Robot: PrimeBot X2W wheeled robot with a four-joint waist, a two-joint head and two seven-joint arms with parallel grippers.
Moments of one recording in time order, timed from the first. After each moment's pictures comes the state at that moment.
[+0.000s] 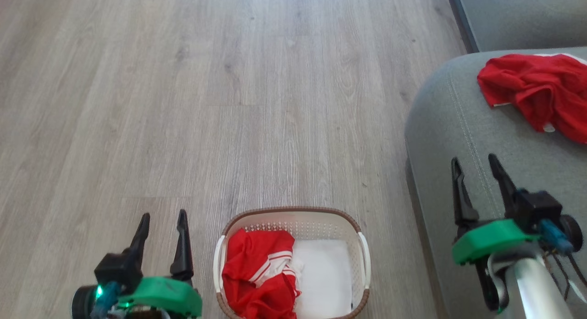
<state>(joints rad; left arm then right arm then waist) 0.05 0.17 -0.30 0.14 -0.36 0.21 -0.25 -0.14 -0.06 -0.06 0.30 0.08 0.13 -0.26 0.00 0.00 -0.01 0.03</state>
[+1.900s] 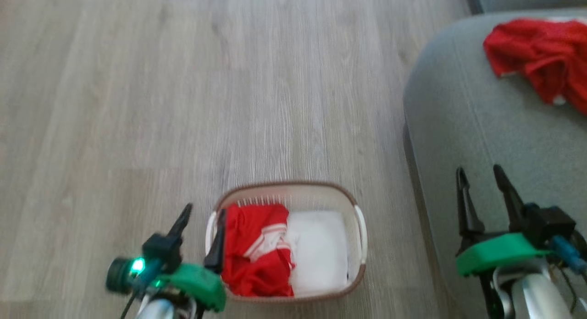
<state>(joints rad) -0.03 0.10 -0.30 0.29 -0.20 0.04 -0.23 -0.02 -0.05 -0.06 0.16 0.13 0.13 -0.23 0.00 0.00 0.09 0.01</state>
